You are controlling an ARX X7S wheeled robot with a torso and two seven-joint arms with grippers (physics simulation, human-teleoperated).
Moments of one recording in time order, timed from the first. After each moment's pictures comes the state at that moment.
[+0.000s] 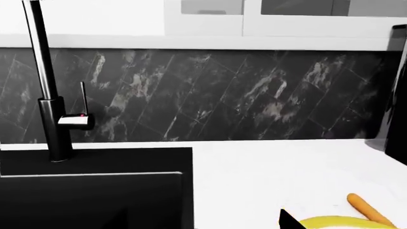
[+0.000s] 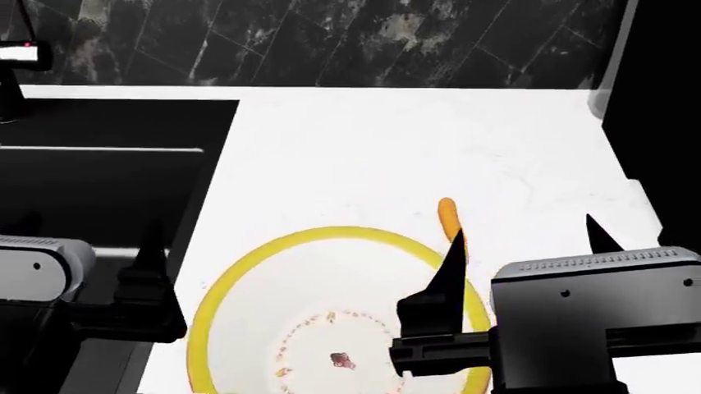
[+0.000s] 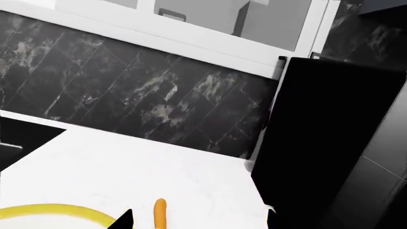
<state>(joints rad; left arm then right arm) -0.44 -0.13 0.07 0.82 -0.43 -1.17 -0.36 0.46 0.27 -0.09 -0.99 0.18 1.36 0.21</state>
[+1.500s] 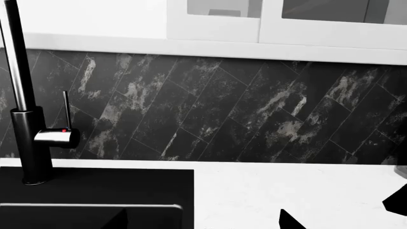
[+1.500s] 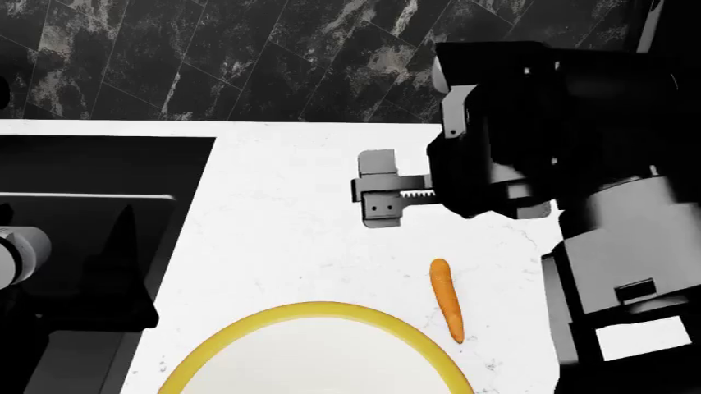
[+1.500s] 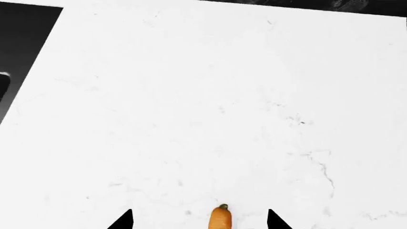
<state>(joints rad) -0.46 -0.17 -0.03 0.84 -0.56 -1.20 -0.39 1.61 0.19 -0.68 1.00 0.97 1.31 0.15</state>
